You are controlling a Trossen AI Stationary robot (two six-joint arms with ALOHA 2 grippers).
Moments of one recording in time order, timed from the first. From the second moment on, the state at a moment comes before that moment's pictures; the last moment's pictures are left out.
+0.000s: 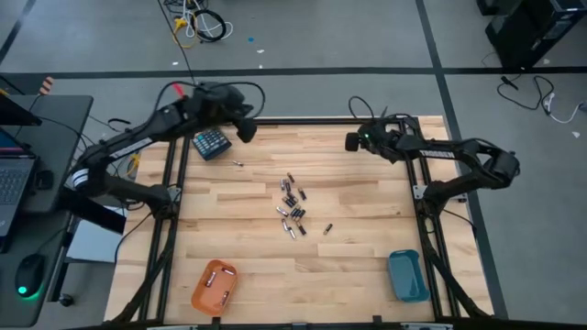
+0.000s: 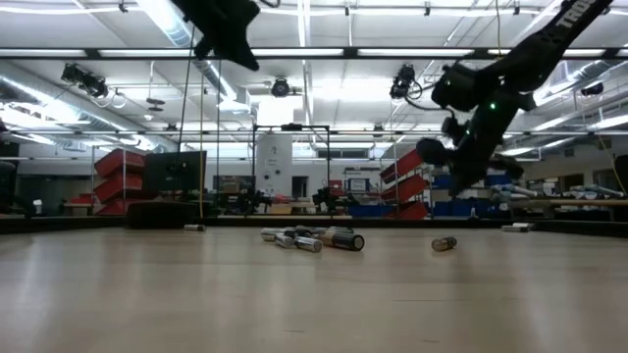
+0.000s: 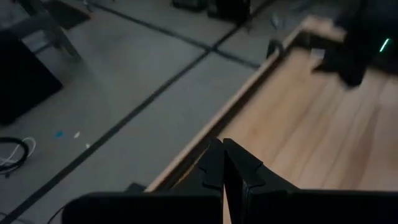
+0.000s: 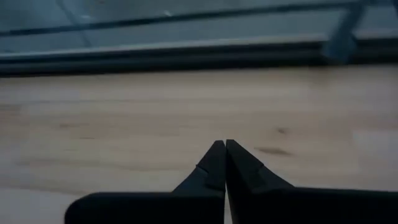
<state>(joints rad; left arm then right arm) 0.51 1.24 1.30 -0.58 -0.24 0.00 -0.66 1.35 0.61 -0.15 0.43 0.75</state>
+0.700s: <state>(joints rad) 0.51 1.28 1.30 -0.81 -0.26 0.11 -0.72 1.31 0.61 -0.30 0.40 0.76</state>
